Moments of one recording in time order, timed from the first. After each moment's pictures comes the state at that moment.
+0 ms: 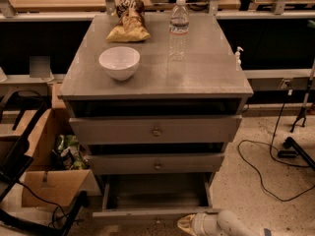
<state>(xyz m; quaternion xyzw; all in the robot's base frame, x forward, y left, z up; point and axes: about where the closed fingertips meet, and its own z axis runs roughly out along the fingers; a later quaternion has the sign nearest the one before) 0.465 -0.128 0.122 -0.53 0.74 0.24 0.33</state>
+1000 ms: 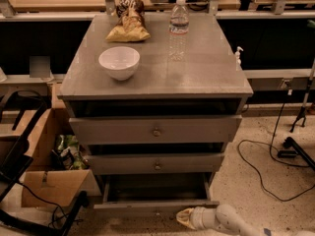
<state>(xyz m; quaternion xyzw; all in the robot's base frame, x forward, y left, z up) 0.492 -0.128 0.126 -0.53 0.74 0.23 0.35</state>
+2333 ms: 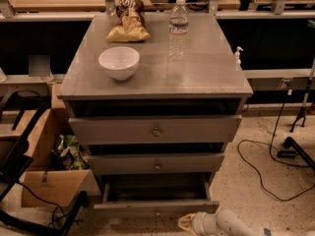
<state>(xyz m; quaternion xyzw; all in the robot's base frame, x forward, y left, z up) 0.465 -0.133 0.133 -0.53 0.75 0.22 0.32</state>
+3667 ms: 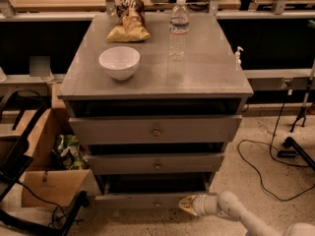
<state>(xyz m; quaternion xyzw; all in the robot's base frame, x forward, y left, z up) 0.544 -0.145 0.154 -0.55 0.72 0.20 0.37</state>
